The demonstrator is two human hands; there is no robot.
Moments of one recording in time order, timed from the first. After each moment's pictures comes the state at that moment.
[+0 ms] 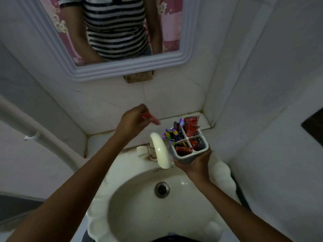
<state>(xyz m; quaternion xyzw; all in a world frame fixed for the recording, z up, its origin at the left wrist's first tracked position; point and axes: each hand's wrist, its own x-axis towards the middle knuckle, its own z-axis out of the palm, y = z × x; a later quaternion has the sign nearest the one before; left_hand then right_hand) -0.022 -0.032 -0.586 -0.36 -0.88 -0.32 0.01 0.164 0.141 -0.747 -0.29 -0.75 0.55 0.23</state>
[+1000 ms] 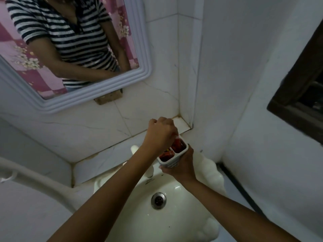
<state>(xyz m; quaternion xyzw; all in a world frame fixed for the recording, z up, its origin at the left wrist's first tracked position) 0.065 0.086 -0.563 -0.54 -0.84 -0.07 0.07 0.167 0.139 -0.733 -0.30 -0.73 0.57 0.22</state>
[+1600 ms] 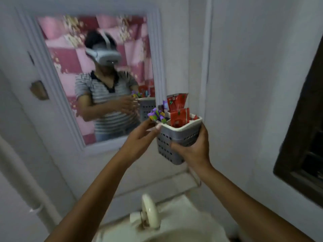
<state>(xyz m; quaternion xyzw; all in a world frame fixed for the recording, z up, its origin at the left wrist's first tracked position) 0.052 0.020 -0.386 -0.44 -0.72 -0.54 -0.06 0.133 0.185 -0.461 -0.09 -0.67 0.56 0.48</state>
